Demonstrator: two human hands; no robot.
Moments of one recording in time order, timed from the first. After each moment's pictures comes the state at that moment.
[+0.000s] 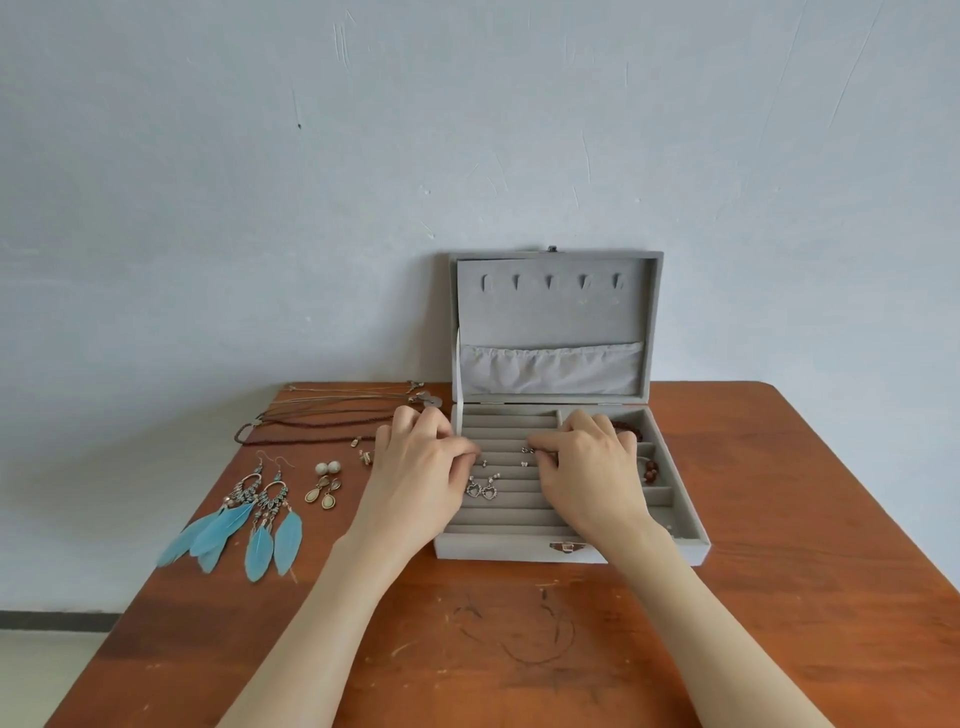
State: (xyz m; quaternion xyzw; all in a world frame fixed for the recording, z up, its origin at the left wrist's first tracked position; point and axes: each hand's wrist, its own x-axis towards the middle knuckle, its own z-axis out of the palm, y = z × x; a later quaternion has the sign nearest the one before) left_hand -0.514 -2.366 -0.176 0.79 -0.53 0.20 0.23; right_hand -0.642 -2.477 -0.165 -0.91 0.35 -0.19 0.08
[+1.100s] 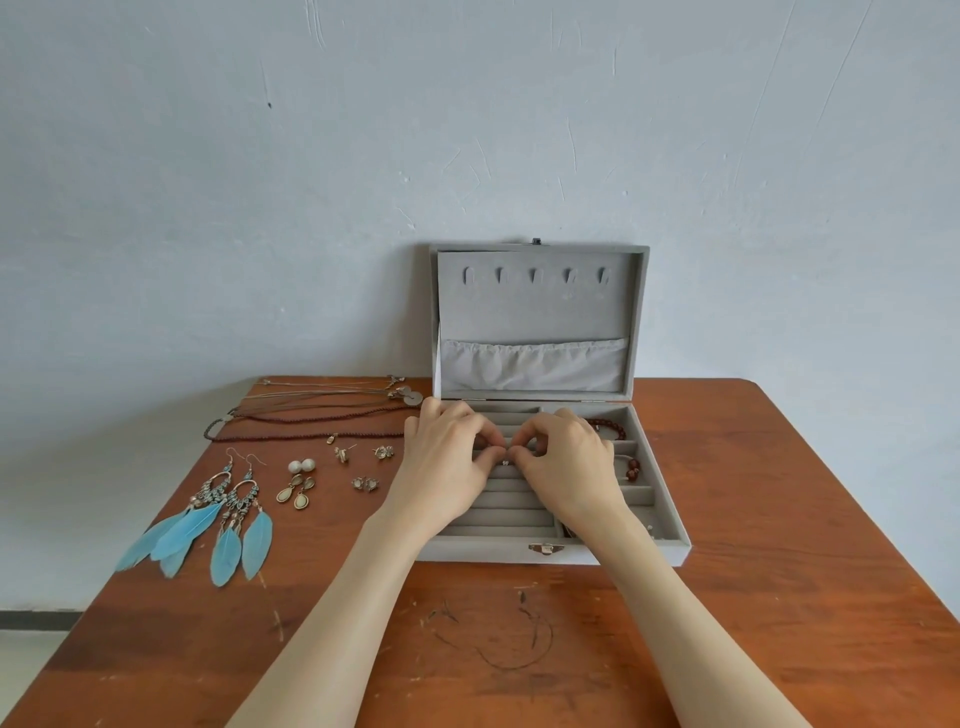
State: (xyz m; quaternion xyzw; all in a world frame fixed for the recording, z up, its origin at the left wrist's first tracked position) left_hand -0.530 -2.408 -0.175 0.80 -0.52 0.04 0.29; right_hand -0.638 -2.483 -0.164 -0.87 0.38 -0.22 0.24
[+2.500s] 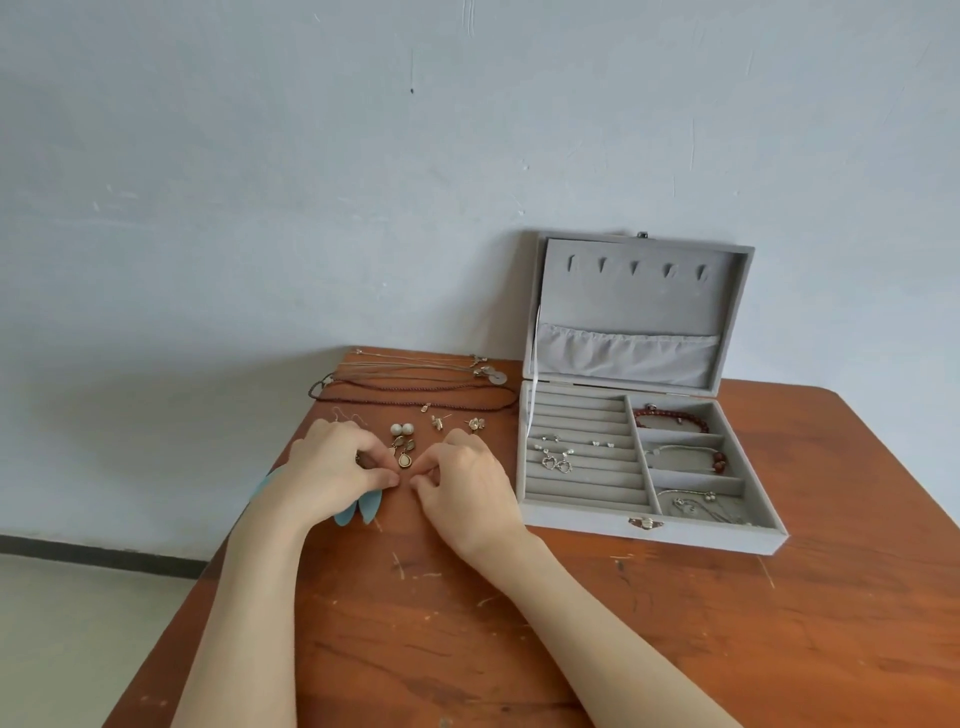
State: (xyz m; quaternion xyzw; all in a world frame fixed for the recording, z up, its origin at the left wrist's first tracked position) left_hand -0.447 -2.258 -0.154 0.88 -0.36 -0.13 0.26; right_hand -0.554 -2.355 -0.177 -0.92 0.21 -0.17 0.28
